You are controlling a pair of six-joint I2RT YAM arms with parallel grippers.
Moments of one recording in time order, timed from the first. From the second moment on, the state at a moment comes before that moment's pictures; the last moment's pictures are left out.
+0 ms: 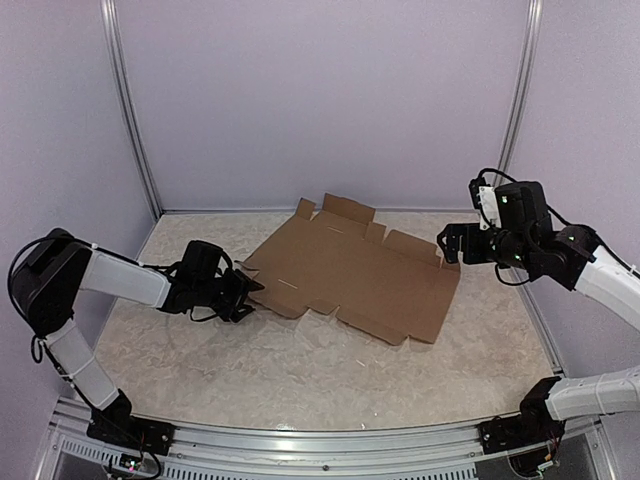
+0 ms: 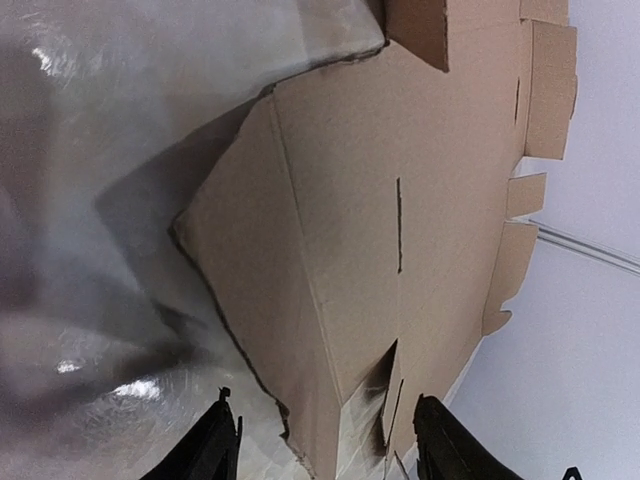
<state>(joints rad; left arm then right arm) -0.51 1.67 0.72 0.22 0.22 -1.40 0.58 1.04 1.00 -0.51 0.27 0.29</state>
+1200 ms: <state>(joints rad) -0.47 1.69 0.76 0.16 0.24 -1.28 0.58 1.04 0.99 -0.51 0.28 0.28</state>
